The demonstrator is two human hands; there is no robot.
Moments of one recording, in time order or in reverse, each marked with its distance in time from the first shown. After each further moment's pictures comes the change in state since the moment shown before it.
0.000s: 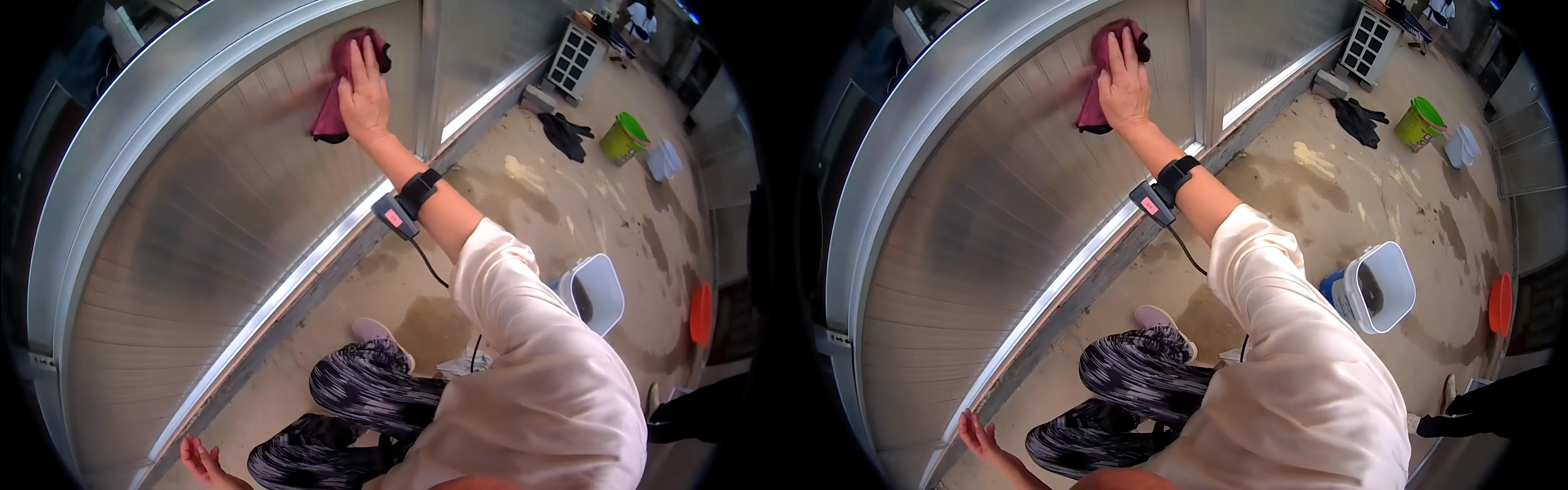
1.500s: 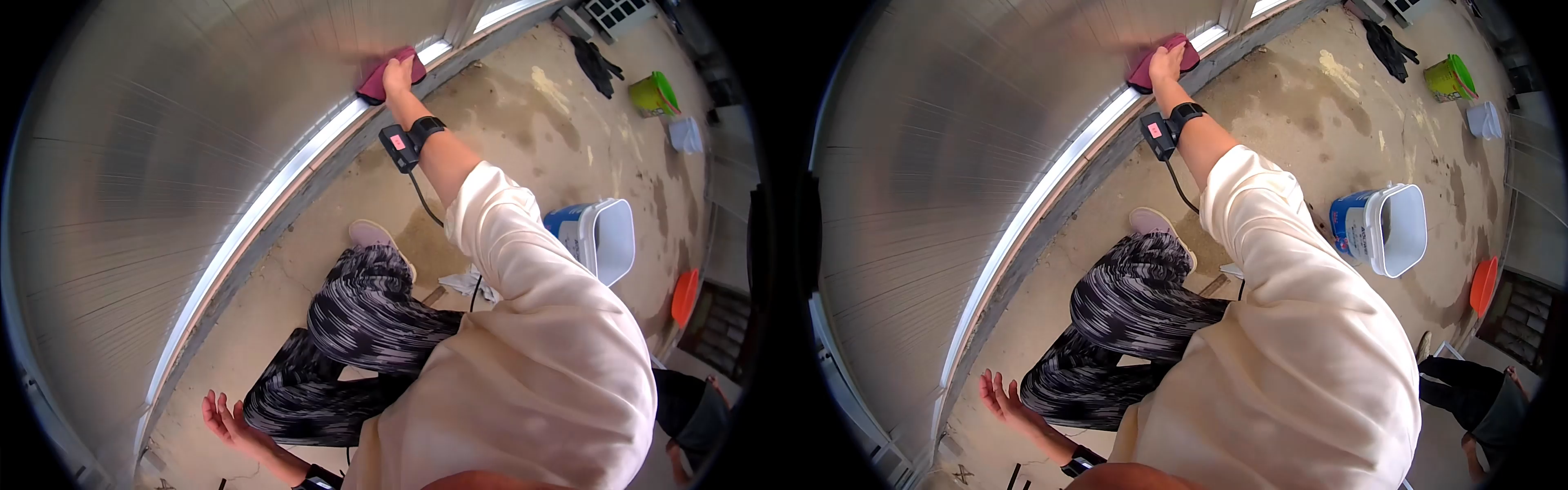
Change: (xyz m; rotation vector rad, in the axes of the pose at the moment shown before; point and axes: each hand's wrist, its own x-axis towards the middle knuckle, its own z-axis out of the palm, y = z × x) left_hand -0.029 -0.029 0.015 0.005 0.002 -0.316; right_hand -0.237 0.145 0.067 0.086 -0.229 1.173
